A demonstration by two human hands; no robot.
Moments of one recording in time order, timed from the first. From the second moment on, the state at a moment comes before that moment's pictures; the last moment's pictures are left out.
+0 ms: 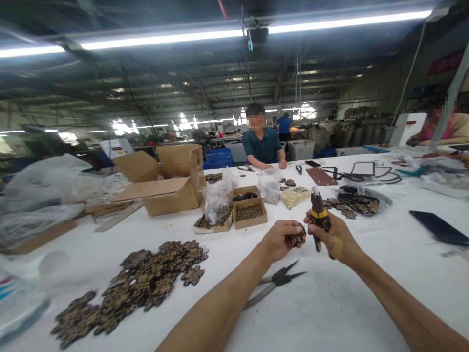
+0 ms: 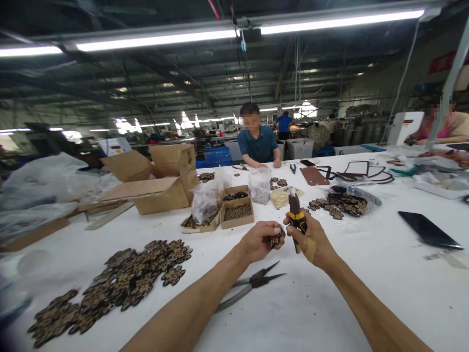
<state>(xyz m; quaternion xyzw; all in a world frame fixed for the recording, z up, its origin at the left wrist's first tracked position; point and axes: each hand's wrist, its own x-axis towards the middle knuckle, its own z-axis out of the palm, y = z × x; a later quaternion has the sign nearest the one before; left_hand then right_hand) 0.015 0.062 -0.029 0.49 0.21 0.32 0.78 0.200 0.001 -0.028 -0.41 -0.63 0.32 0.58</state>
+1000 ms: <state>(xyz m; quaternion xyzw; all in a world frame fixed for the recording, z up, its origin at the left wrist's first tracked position) 0.006 0.061 -0.043 0.41 0.29 0.26 0.82 0.192 0.000 -0.042 -0.49 -0.72 0.17 0.45</state>
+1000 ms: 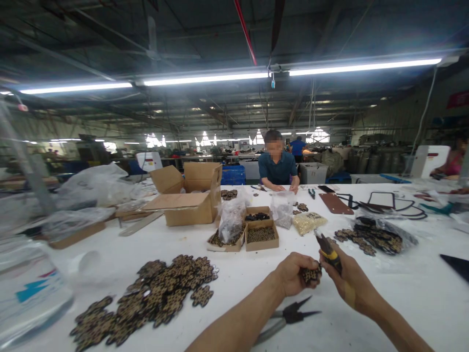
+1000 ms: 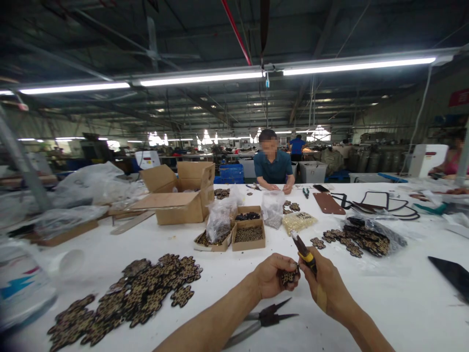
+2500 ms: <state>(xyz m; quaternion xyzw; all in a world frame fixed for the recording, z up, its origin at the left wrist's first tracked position) 0.007 0.082 -0.022 0.49 0.29 0.51 0.64 0.209 0.021 -0.075 -0.54 -0.75 0.03 0.38</state>
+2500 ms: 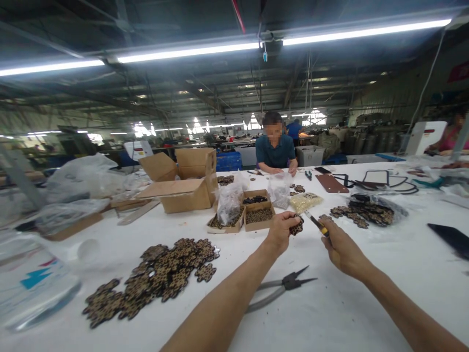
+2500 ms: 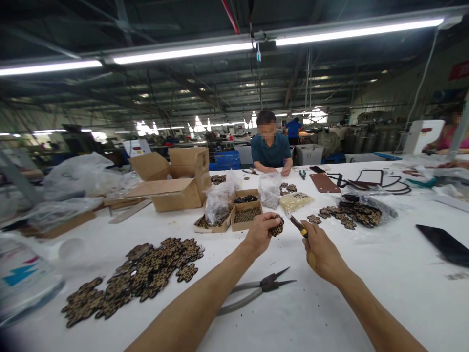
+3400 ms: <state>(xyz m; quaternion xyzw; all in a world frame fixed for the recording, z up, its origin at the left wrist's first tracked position) 0.009 0.046 -0.009 0.70 0.35 0.56 0.26 0.195 0.007 -0.066 -0.61 -0.73 -0.11 0.29</state>
